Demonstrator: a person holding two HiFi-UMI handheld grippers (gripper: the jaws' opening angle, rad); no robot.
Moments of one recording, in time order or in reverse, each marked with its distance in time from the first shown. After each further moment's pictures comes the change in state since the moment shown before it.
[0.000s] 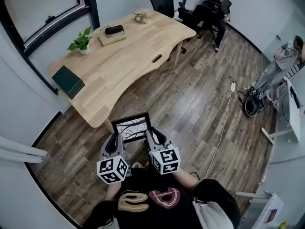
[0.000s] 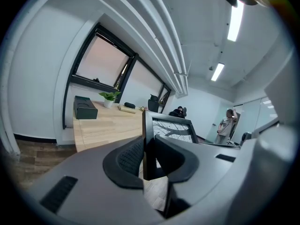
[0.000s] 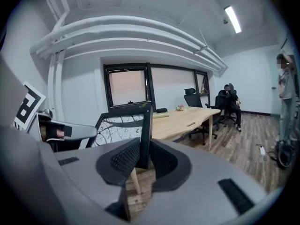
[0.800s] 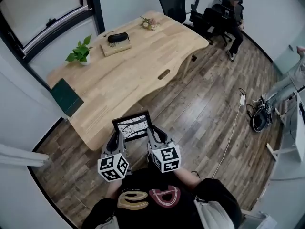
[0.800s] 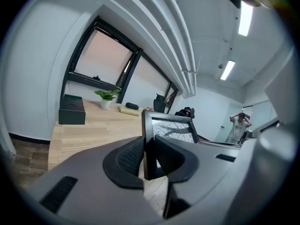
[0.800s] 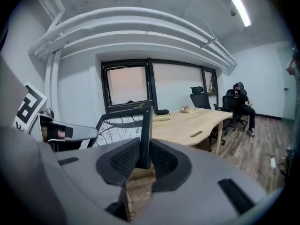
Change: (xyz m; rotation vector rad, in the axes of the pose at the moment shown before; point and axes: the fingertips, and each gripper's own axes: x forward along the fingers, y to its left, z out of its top) left arm 0.159 0.005 0.048 -0.026 0.004 0.064; right arm 0.139 -0.091 0.057 -0.031 0.018 0.070
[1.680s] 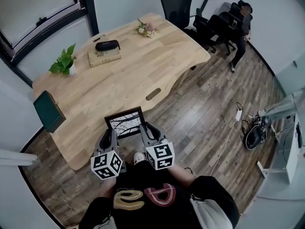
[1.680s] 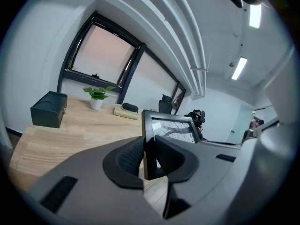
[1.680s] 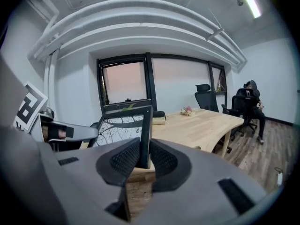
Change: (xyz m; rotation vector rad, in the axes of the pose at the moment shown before) left arm 0.172 -0.044 0.046 -0.044 -0.022 0.098; right arm 0.123 -0.139 0.060 -0.041 0.032 0.096
